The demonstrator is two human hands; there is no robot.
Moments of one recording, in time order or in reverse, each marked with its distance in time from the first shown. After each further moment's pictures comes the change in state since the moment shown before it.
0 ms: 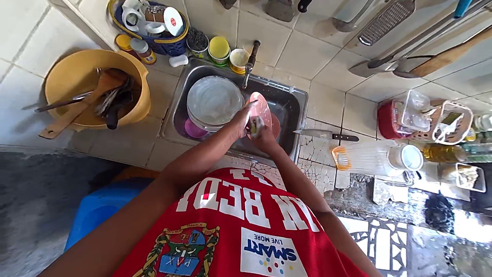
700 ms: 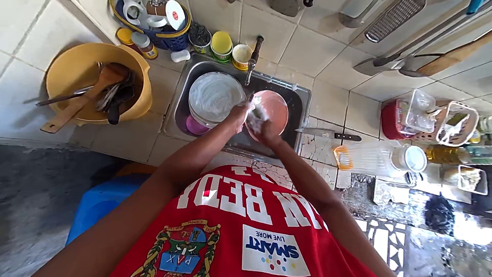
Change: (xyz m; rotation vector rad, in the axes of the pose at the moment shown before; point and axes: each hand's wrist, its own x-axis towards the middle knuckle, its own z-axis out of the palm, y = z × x) left_hand 0.004 -0.004 -0.019 0.100 0.072 0.239; right_hand 0.013 0.016 0.003 -0.253 0.023 -0.136
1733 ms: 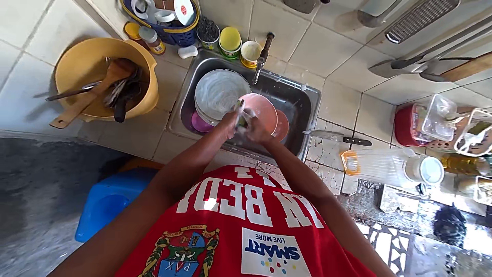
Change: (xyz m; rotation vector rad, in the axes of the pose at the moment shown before) left_hand -0.002 -0.022 -0.046 -0.082 0.071 -0.157; right_hand 0.043 -0.030 0.026 0.372 -0.091 -0.169
